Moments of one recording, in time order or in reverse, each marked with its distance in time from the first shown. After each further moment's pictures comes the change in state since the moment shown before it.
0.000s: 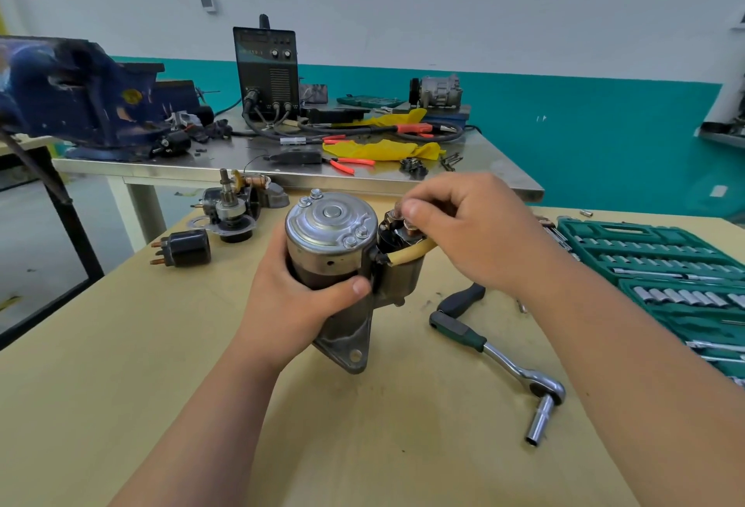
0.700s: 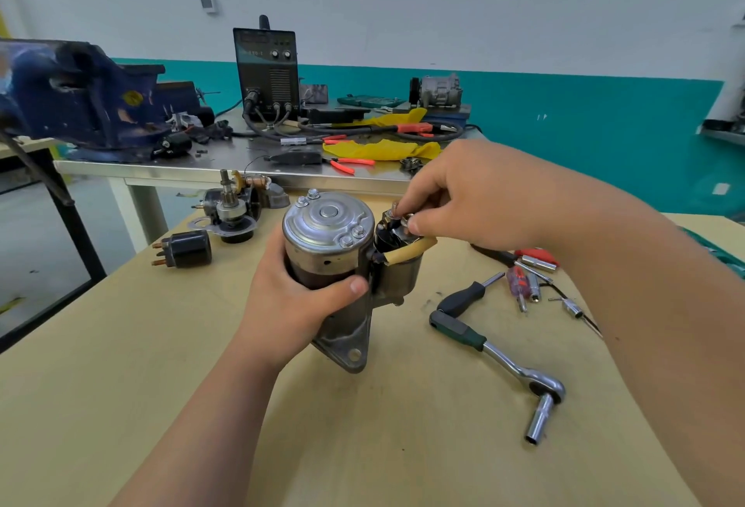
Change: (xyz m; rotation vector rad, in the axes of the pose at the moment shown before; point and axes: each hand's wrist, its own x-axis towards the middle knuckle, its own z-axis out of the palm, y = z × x) left_hand 0.000 -0.001 -0.001 0.000 0.004 -0.020; right_hand 0.023 -0.024 -0.036 -0.307 -0.387 -0.023
